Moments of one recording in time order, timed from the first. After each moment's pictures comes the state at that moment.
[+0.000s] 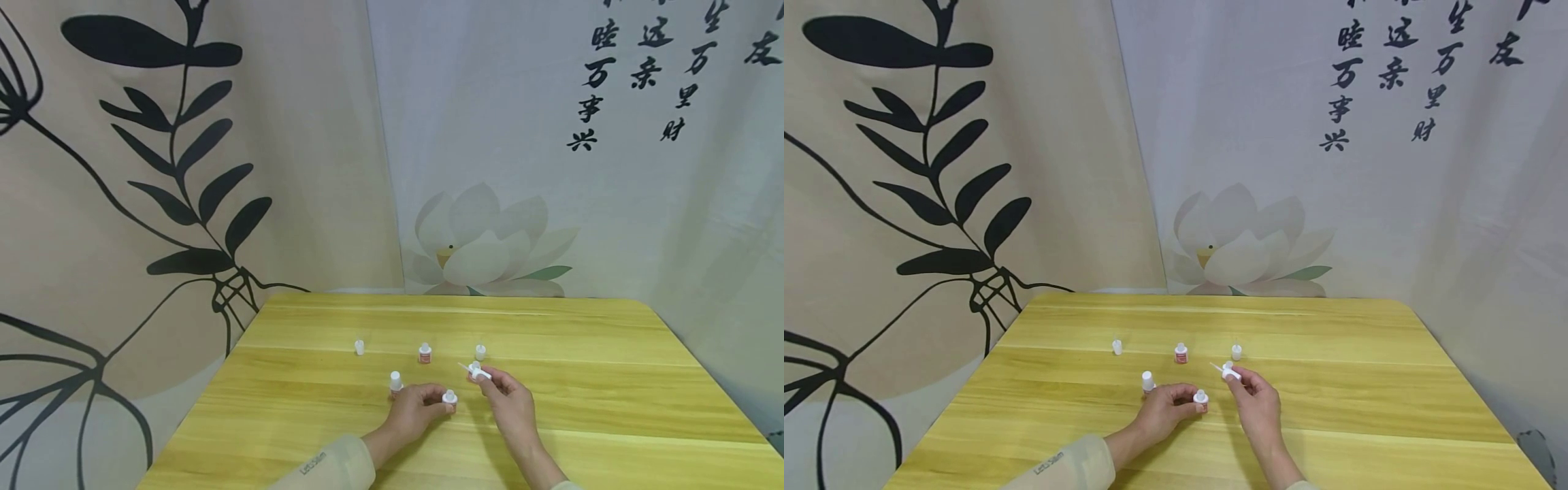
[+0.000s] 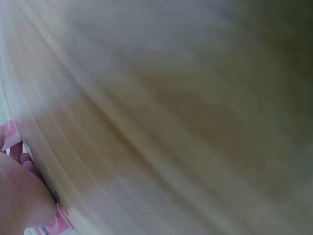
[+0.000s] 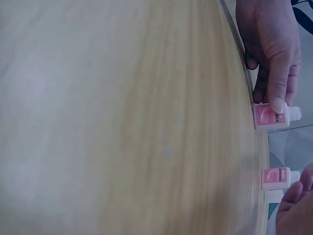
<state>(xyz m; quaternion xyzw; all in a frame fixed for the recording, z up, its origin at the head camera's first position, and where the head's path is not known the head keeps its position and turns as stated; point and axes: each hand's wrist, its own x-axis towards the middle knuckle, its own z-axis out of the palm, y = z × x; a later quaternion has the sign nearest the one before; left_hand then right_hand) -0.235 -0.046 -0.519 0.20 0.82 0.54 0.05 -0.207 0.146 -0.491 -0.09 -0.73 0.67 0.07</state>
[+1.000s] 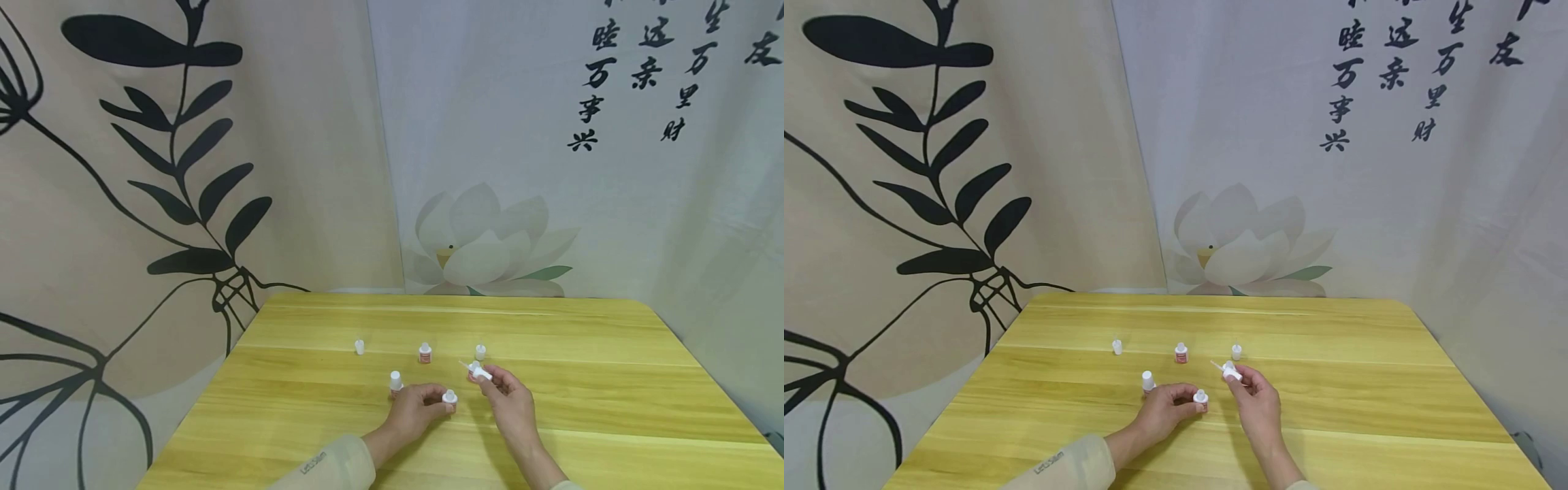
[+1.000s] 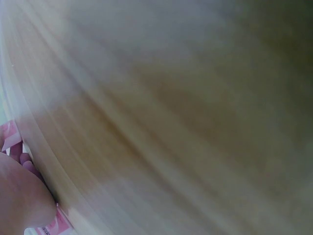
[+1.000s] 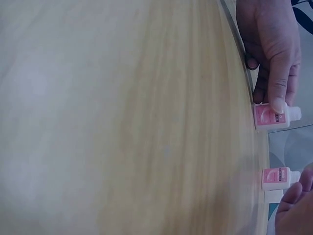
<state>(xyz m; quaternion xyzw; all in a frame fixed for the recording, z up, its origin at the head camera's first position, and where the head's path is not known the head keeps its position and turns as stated) -0.235 -0.046 -0.518 0.20 0.81 0.54 0.05 -0.208 0.146 -0.491 -0.09 -0.72 0.68 0.07</state>
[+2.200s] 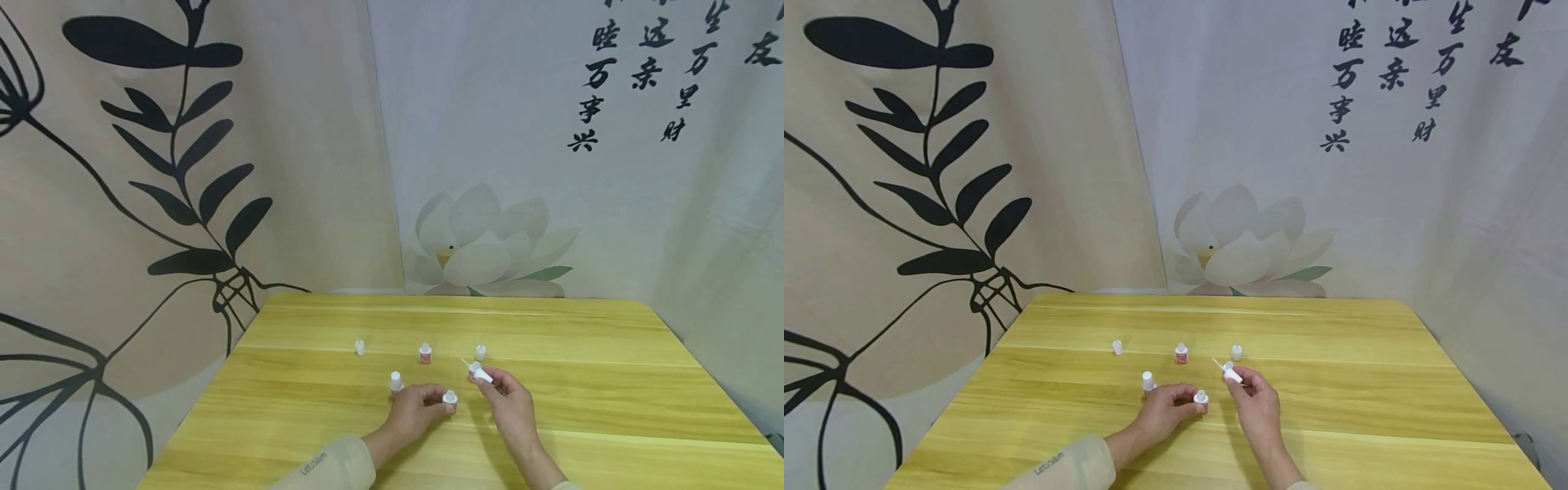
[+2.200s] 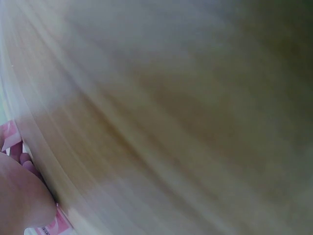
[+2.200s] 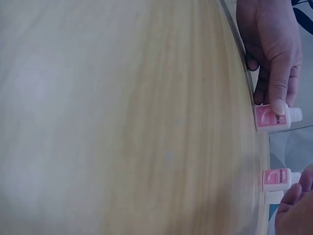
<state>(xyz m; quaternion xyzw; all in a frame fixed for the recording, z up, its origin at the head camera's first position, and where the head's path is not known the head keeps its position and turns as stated) -0.235 -0.047 -0.520 0.20 0.81 0.54 0.05 -0.207 0.145 -0.491 -0.09 -0.72 0.69 0.06</state>
